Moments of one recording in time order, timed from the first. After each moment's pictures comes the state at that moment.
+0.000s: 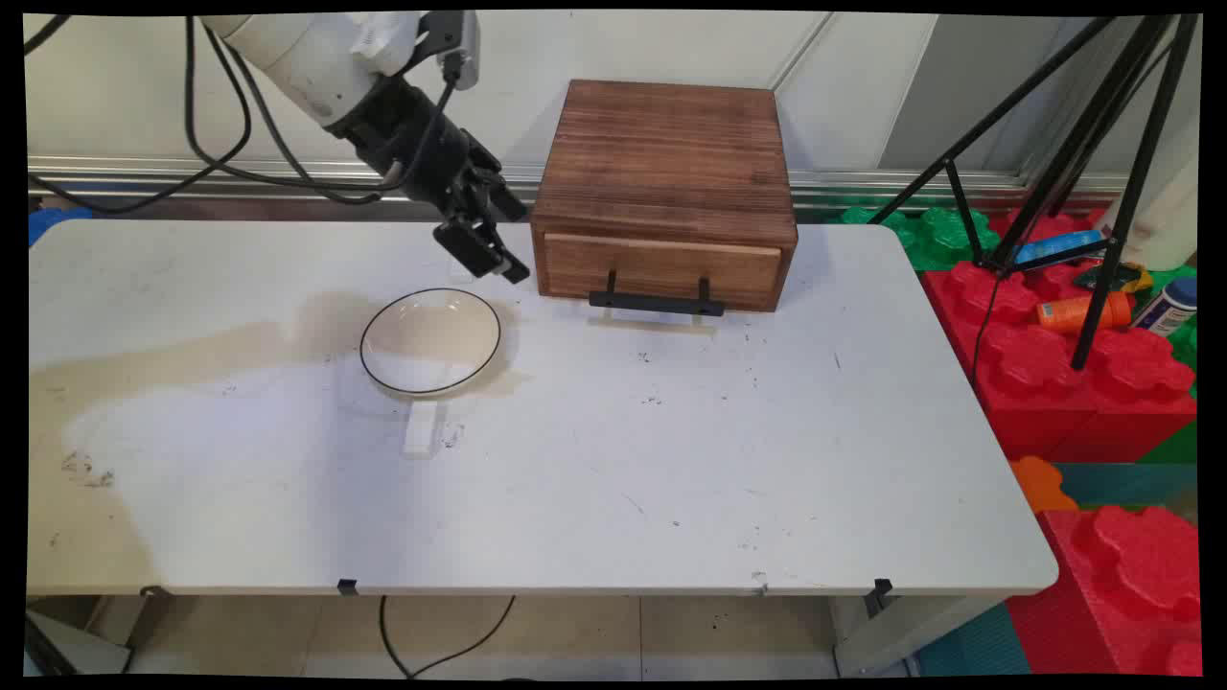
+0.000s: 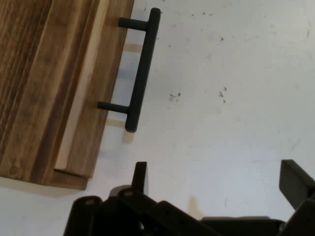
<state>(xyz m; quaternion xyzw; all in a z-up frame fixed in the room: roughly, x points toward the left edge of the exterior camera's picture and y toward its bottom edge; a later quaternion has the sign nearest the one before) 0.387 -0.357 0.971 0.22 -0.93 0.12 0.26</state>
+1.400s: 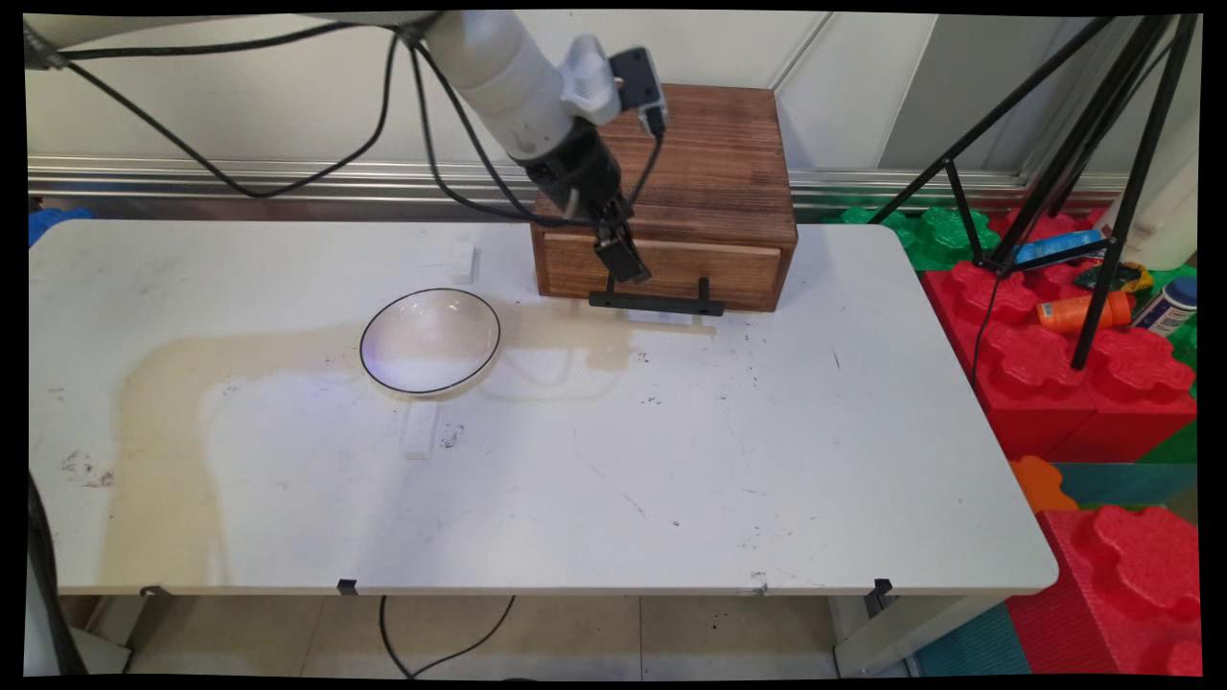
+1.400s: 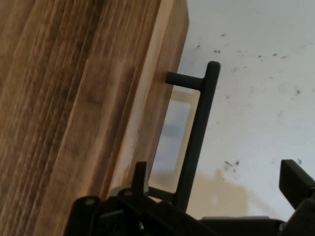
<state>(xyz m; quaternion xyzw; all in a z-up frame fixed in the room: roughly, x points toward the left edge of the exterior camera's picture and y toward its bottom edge) 0.263 -0.434 0.930 0.25 -0.93 0.17 0.21</state>
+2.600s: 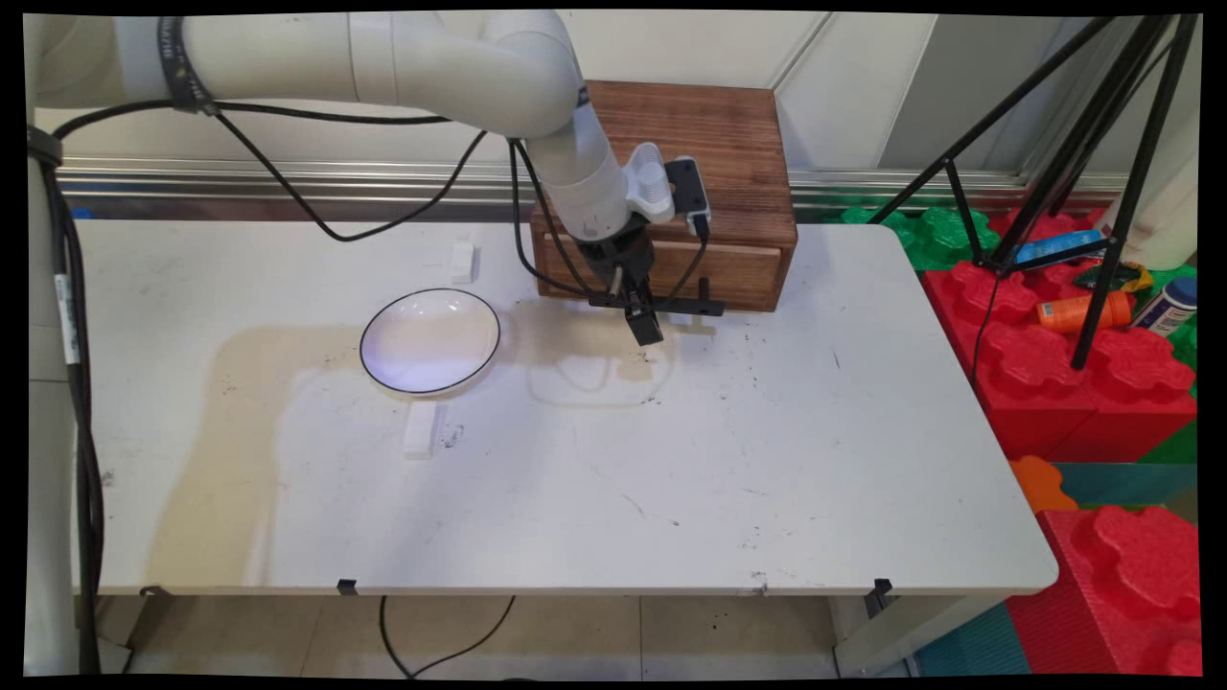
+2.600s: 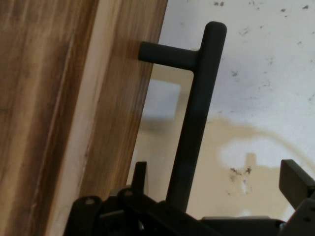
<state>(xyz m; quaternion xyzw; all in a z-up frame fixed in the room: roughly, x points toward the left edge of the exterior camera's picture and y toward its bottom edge) 0.215 -0.472 0.835 0.24 -0.95 0.15 0.14</state>
